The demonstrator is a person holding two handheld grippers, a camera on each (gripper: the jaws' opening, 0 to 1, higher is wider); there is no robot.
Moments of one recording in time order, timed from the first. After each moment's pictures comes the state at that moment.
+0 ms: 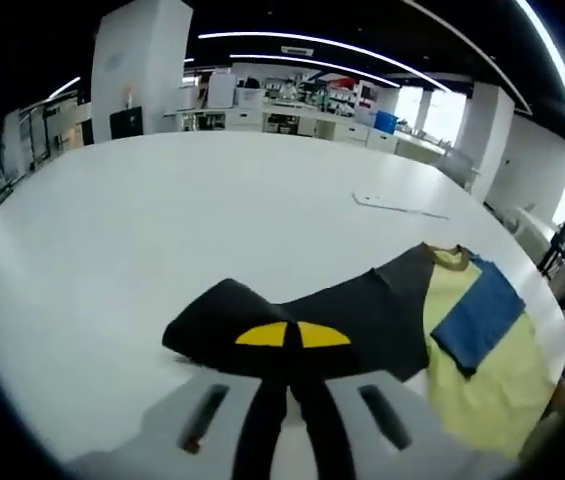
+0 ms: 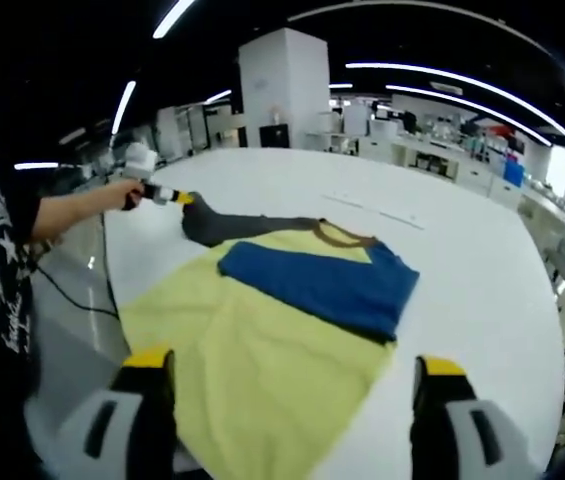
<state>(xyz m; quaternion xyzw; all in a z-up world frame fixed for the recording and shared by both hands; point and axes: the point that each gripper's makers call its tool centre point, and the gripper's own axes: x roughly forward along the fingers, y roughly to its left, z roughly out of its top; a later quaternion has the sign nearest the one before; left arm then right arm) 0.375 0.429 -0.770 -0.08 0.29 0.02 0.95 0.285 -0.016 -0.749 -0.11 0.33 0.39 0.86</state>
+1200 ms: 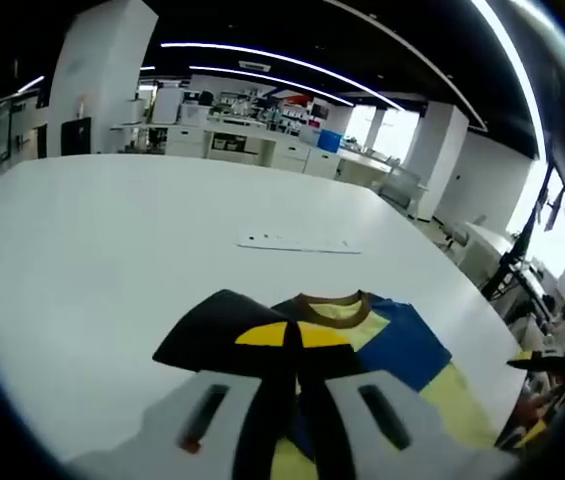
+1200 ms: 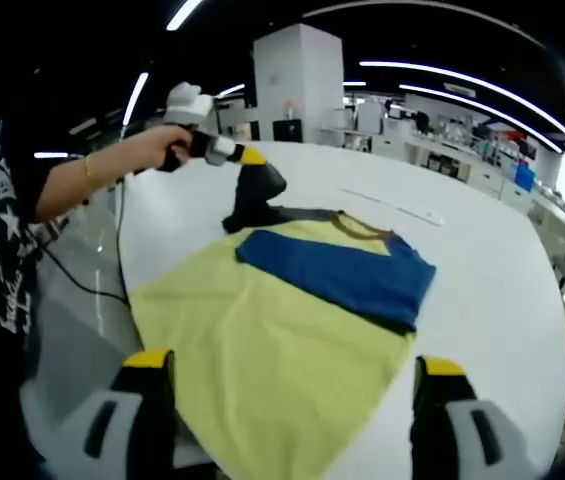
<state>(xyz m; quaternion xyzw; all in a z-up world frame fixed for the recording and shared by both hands) 0.438 0.260 -0.712 -0.11 0.25 -0.10 0.96 0.265 -0.007 -0.759 -0.12 0.33 0.40 0.85</state>
